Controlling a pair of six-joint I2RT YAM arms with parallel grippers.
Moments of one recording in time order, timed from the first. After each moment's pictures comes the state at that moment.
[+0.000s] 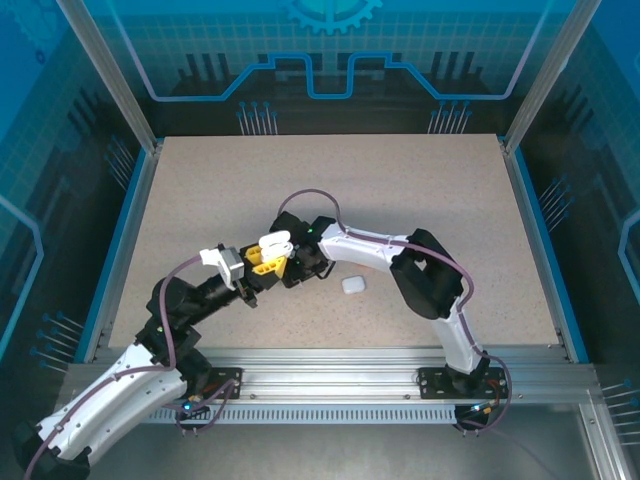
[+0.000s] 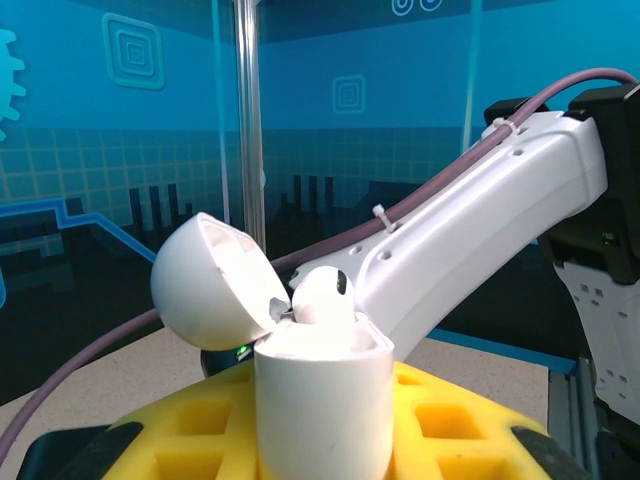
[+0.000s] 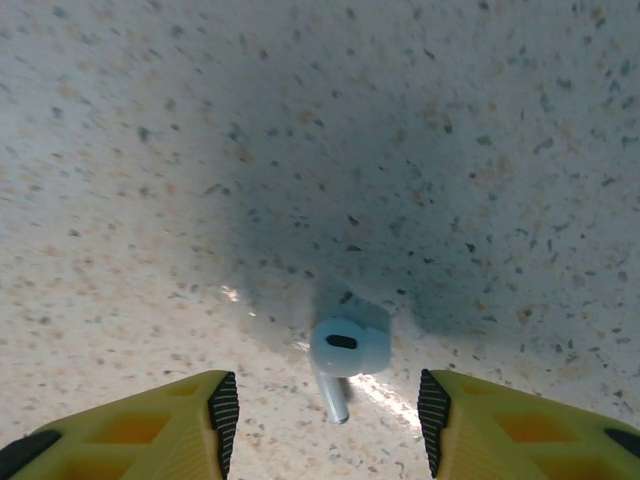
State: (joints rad) left arm -0.62 0.47 0.39 0.33 0.35 -0.08; right arm 0.92 2.13 1.63 -0.80 -0.06 0.38
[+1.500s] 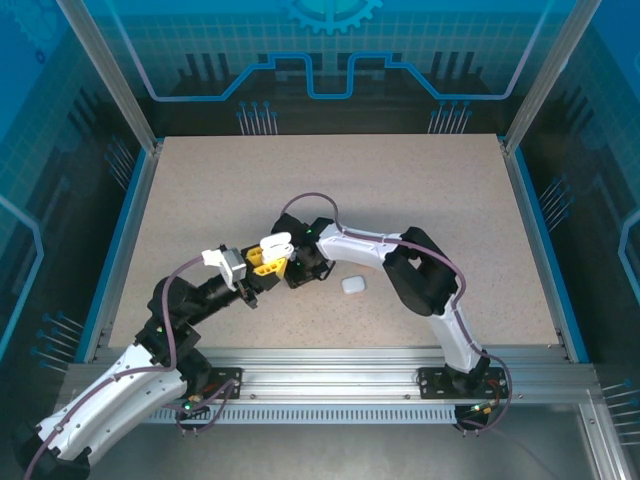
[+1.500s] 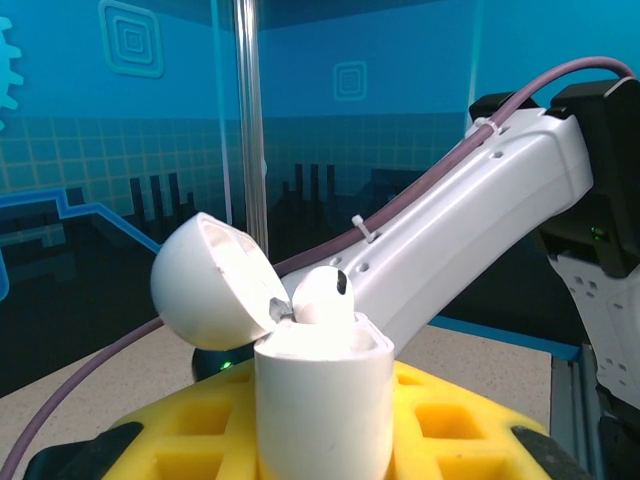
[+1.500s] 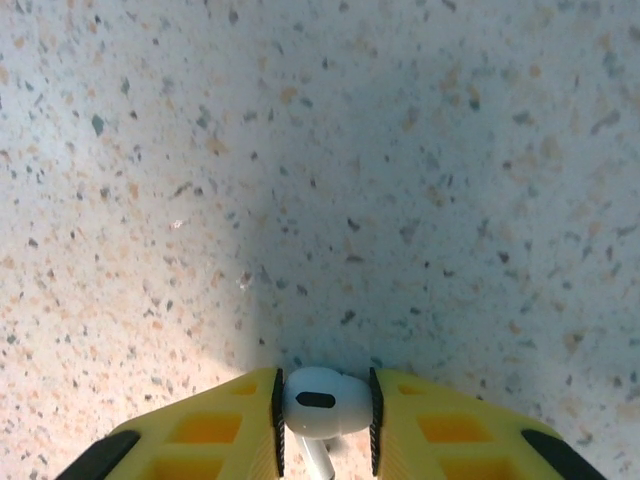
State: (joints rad) left arm -0.62 0.47 0.39 0.29 0.35 -0.06; right arm 0.90 2.15 1.61 -0.78 -0.13 0.41
